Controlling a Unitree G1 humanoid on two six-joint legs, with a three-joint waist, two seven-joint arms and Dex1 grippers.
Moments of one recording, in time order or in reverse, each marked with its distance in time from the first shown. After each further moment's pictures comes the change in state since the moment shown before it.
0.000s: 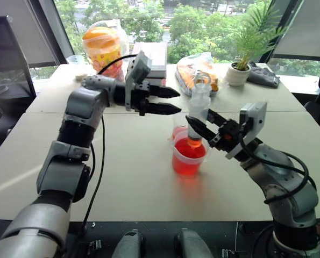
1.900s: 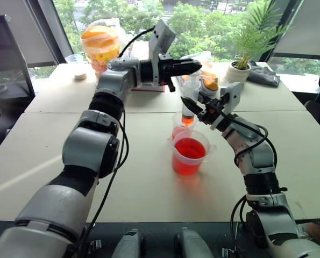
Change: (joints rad) left arm -0.371 -0.253 0.140 0.650 0.147 -0.316 0.217; right arm -0.348 0.111 0.054 0.751 -0.212 -0.356 0.192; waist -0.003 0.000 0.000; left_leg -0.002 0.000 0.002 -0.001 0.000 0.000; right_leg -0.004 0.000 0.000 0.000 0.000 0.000
